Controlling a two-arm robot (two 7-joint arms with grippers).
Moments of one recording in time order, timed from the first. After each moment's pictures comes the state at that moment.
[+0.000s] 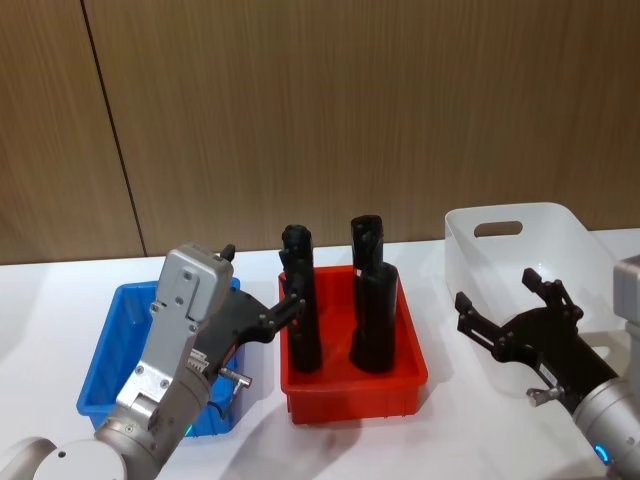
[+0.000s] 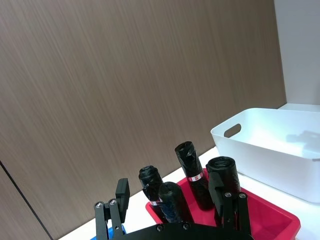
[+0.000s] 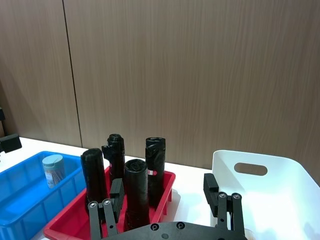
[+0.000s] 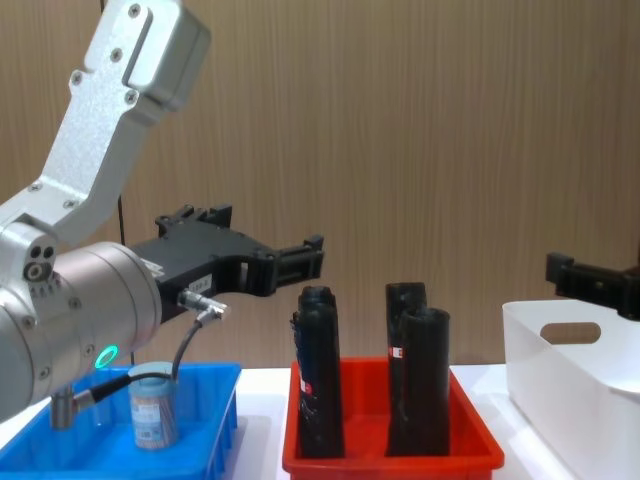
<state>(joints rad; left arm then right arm) -0.24 0.38 0.45 -1.63 -0.20 0.01 -0.01 -0.01 0.34 -0.23 -1.77 0.29 0.03 0.07</state>
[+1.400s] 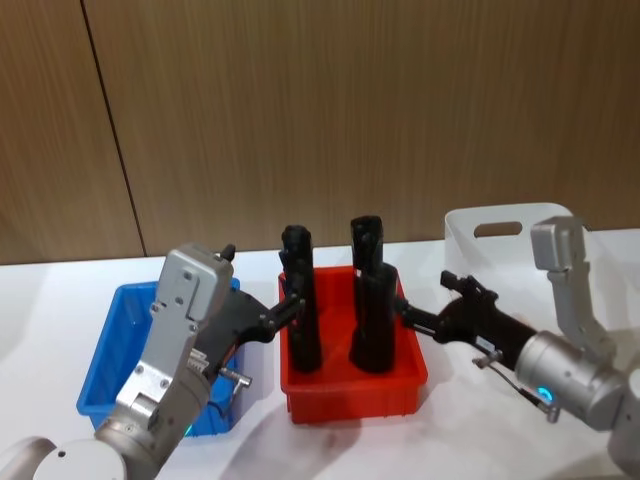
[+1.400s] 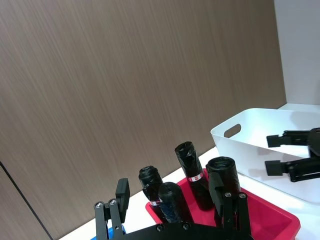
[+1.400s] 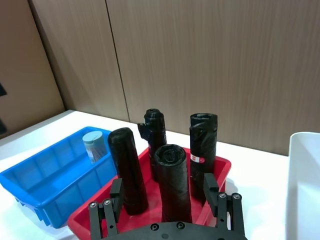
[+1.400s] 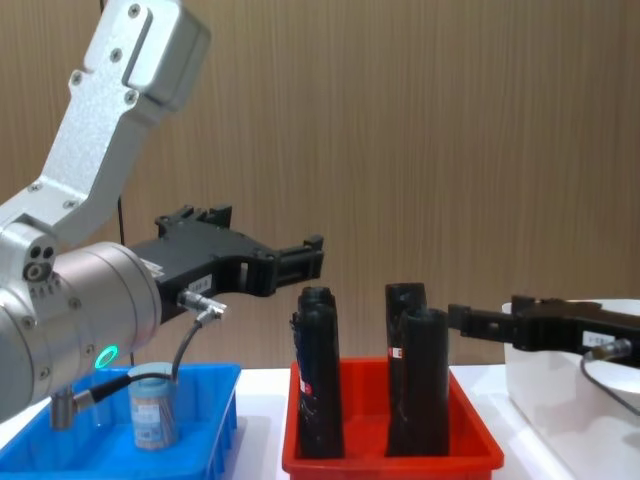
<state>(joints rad) -0.24 0.38 0.45 -1.63 -0.20 0.01 -0.01 0.33 0.23 -0.23 -1.28 0.33 0.09 0.47</state>
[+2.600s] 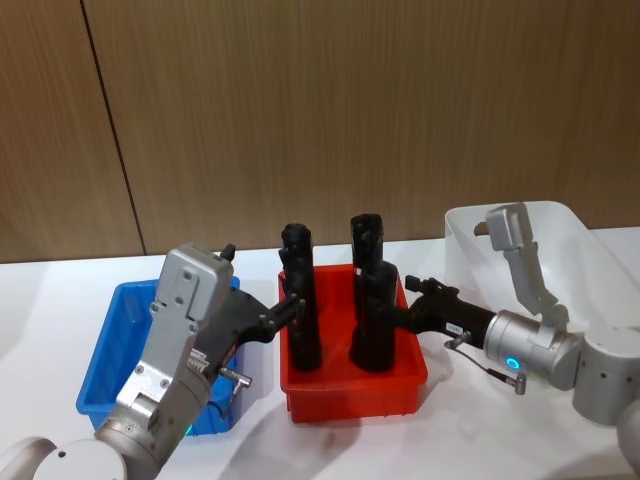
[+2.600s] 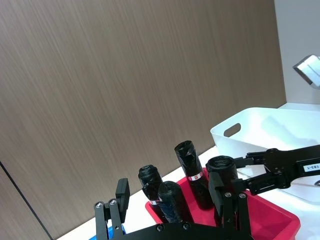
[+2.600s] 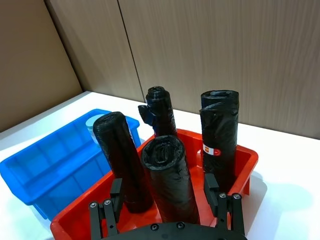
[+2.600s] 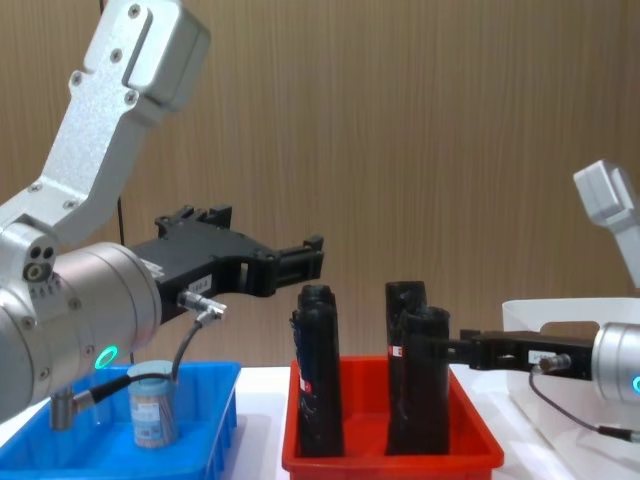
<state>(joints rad) -0.24 0.38 0.45 -1.63 -0.20 0.01 -0.01 0.66 0.14 -0.26 -0.72 0.31 0.01 0.70</state>
